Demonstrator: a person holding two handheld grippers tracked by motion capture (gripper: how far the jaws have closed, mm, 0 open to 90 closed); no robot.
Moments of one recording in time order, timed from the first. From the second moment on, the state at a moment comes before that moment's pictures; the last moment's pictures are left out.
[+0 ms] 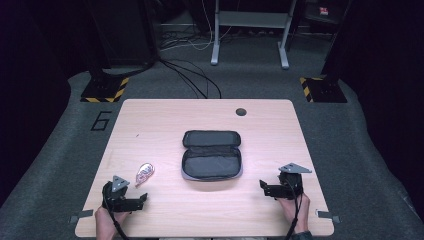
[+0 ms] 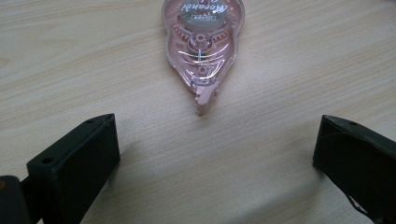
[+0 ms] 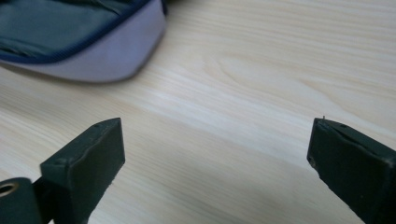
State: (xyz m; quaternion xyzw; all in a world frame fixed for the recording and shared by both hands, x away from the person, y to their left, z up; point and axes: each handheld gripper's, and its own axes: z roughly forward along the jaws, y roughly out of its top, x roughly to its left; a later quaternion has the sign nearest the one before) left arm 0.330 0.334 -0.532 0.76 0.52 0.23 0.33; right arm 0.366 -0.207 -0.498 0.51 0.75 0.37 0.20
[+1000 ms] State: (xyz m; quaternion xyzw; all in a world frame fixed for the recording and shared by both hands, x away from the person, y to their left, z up) left arm 0.375 0.324 -0.519 0.75 0.52 0.21 0.35; right arm 0.358 -0.246 -0.529 0.53 0.76 0.32 0.22
